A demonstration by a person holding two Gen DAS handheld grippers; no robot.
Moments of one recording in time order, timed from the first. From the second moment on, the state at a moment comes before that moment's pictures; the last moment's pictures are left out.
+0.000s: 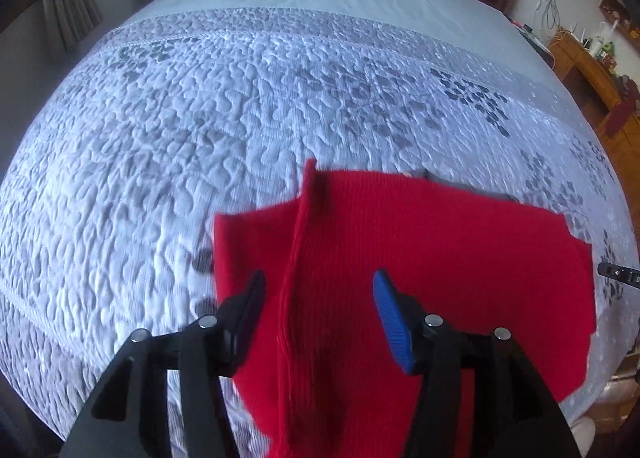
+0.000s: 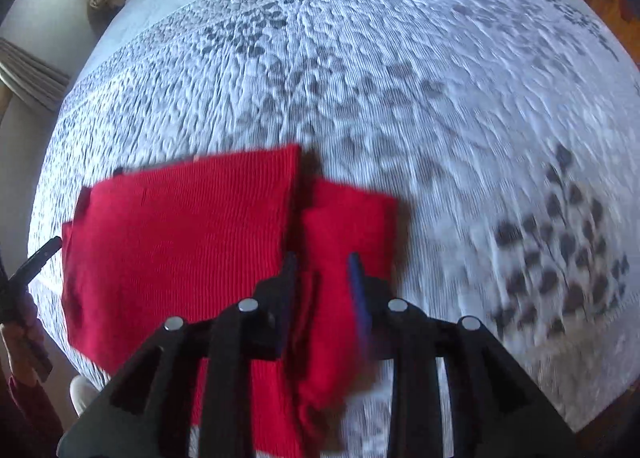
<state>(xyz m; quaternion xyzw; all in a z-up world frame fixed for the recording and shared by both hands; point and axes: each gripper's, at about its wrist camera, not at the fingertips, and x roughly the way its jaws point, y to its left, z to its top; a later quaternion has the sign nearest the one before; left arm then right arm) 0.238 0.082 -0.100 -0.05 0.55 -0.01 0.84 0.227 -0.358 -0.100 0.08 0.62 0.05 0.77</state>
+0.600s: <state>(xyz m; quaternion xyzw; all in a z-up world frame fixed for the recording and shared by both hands) 0.154 0.056 -0.138 0.01 0.55 -0.01 0.83 0.120 -0.321 -0.142 0.08 0.66 0.06 0.75</state>
